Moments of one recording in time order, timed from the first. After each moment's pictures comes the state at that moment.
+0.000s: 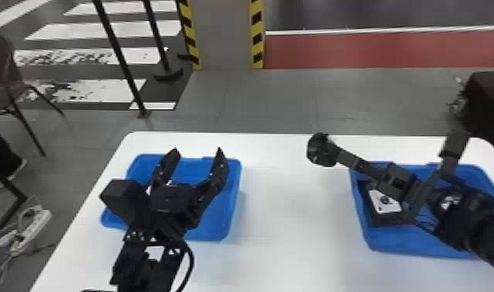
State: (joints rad) left arm 0.38 0.03 -0.03 -2.00 0.20 -0.02 -0.10; right arm -0.15 -0.13 -0.09 -1.52 -0.73 0.79 0.81
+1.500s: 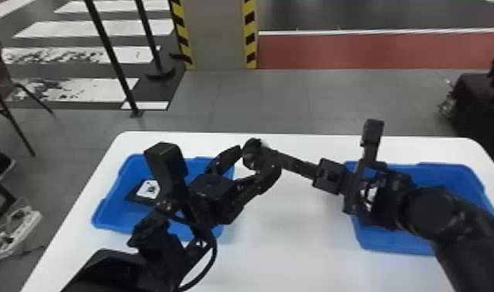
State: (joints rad) left arm 0.28 0.05 -0.11 -2.15 0.30 0.46 -0.27; right arm -0.28 -0.11 0.15 -1.37 -0.80 0.81 0.84
